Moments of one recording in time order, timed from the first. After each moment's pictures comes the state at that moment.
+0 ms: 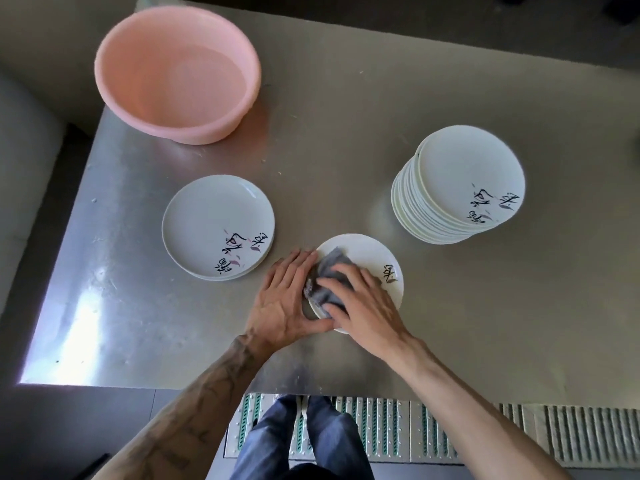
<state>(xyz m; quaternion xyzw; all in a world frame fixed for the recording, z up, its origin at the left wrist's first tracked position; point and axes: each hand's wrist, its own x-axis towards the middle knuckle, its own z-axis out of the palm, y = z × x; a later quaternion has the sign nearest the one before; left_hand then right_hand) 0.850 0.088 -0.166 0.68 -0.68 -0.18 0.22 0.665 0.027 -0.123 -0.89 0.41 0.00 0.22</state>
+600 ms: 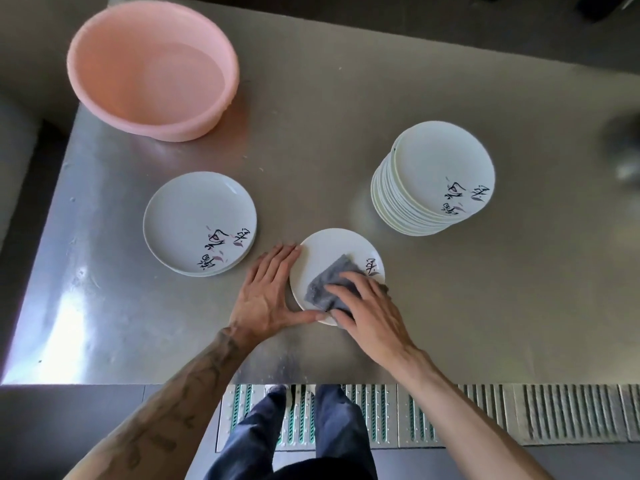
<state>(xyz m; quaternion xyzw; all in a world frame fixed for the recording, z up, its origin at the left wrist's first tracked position) 0.852 0.086 -0.159 0.68 -0.68 -0.21 0.19 0.623 0.046 -0.114 -0.86 0.46 0.01 0.22</state>
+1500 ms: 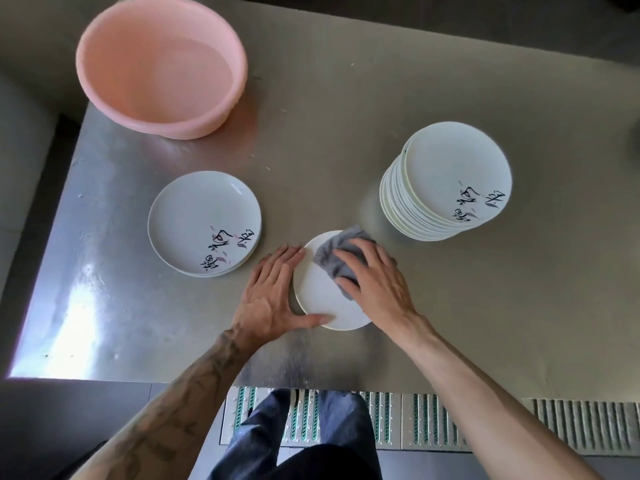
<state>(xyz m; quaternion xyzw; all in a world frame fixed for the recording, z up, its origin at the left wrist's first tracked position) 0.851 0.084 -0.162 0.68 -0.67 -0.20 0.21 0.641 -0.013 -0.114 -0.86 0.47 0.02 0.19</state>
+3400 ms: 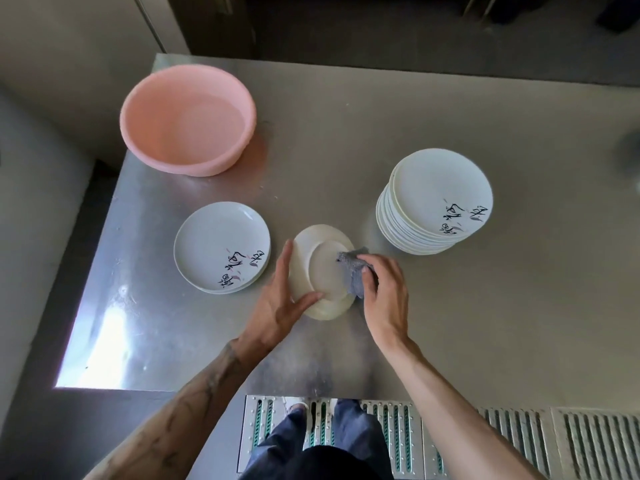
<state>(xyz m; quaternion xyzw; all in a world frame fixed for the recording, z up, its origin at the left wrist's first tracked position) 0.851 0.073 -0.094 0.68 -0.51 -0.40 0.35 0.654 0.009 -0.077 -0.69 0.58 -0.31 0.30</state>
